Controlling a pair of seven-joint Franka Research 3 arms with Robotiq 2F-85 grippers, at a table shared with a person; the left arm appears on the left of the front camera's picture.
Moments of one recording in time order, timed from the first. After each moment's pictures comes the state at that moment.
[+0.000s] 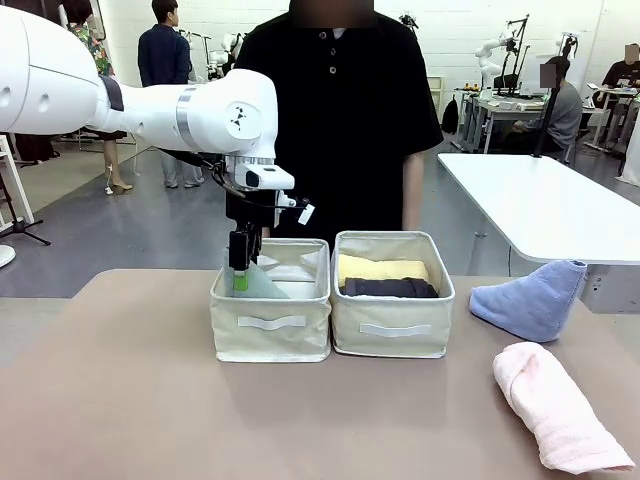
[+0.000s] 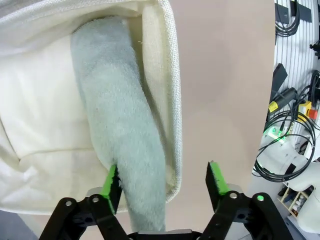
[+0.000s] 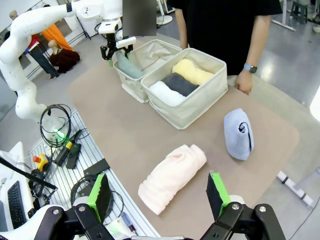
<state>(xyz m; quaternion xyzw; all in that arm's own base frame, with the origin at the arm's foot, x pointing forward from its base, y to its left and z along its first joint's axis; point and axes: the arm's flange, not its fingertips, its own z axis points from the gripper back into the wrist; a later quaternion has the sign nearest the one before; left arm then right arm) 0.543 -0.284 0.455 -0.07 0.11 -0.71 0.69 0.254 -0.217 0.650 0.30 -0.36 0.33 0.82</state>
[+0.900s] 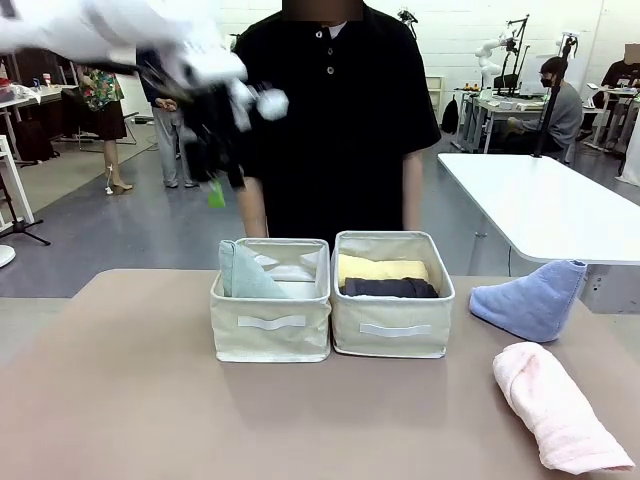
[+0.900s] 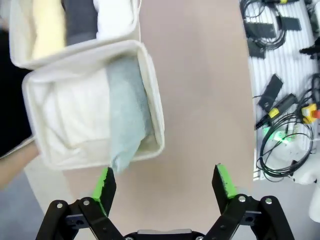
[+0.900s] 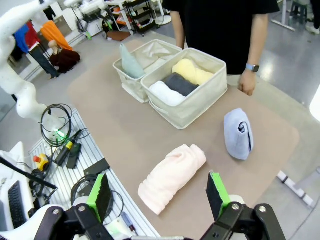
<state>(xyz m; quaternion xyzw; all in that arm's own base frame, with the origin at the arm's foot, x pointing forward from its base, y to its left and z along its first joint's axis) 0.491 -0.221 0.639 -0.09 -0.06 -0.76 0.64 0.254 -0.217 0.650 0.30 -0.36 0.33 0.82</state>
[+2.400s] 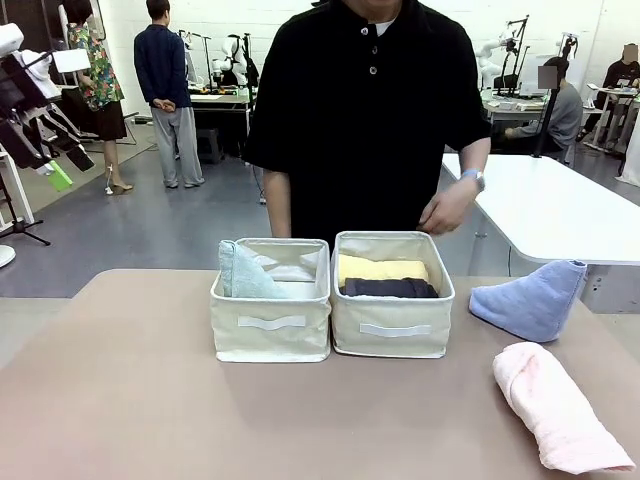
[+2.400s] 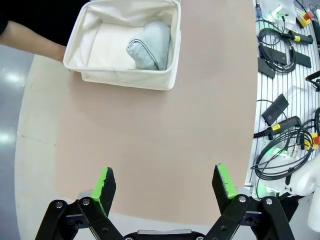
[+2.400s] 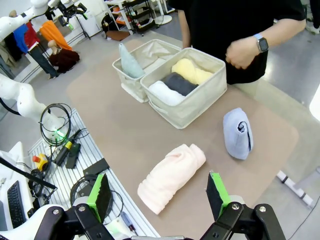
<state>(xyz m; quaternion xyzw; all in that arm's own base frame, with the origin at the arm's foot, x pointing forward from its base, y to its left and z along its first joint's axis) 0.459 0.026 0.638 -0.14 -0.18 -0.63 0.74 0.254 -0.218 0.650 0.30 -0.36 0.33 0.82</state>
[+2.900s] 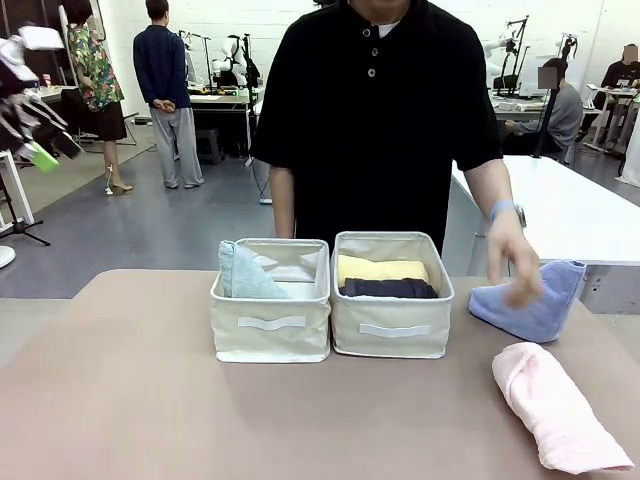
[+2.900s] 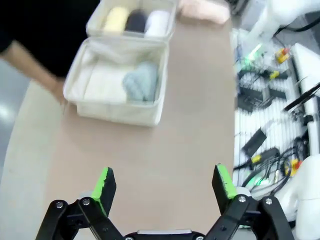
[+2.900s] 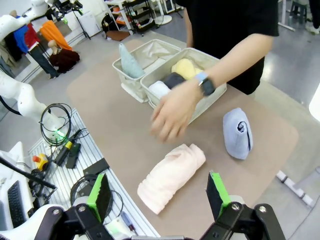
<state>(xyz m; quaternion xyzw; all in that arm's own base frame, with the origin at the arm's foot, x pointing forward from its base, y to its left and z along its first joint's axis) 0.454 0.091 0.657 -0.28 -0.26 -0.59 0.71 0.254 -0.218 0.650 0.30 -0.36 0.33 0.82</state>
